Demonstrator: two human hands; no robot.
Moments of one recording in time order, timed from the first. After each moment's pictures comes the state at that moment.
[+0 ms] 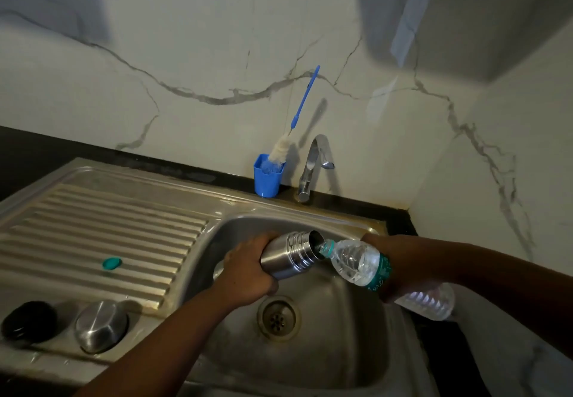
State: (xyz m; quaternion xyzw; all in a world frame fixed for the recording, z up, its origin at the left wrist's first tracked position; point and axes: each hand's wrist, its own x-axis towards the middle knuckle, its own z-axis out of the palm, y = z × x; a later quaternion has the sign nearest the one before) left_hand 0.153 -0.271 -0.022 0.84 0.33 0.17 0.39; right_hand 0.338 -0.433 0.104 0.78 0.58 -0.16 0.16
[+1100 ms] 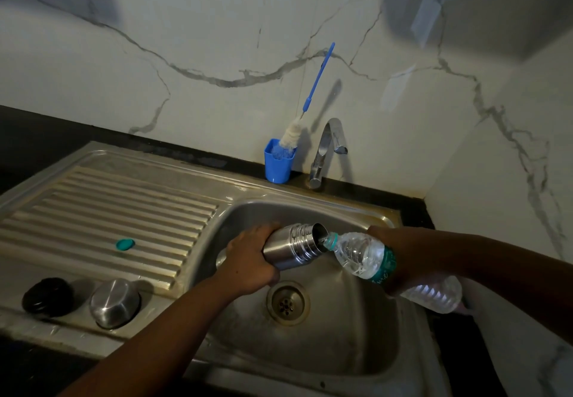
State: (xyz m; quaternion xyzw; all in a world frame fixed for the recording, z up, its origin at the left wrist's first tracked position) left_hand 0.148 -0.268 -0.035 0.85 0.35 0.16 0.38; right_hand 0.345 -0.426 0.086 0.77 0.59 -0.18 0.18
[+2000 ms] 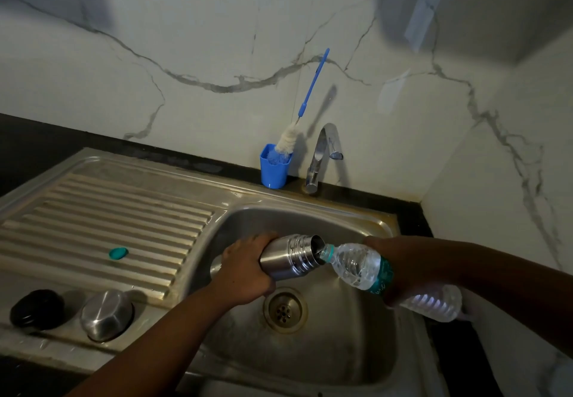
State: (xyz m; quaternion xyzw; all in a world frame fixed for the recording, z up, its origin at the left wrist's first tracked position) left_hand 0.149 -0.263 -0.043 0.87 0.33 0.15 0.34; right_hand 0.341 -0.427 0.085 0.78 0.55 -0.21 0.22
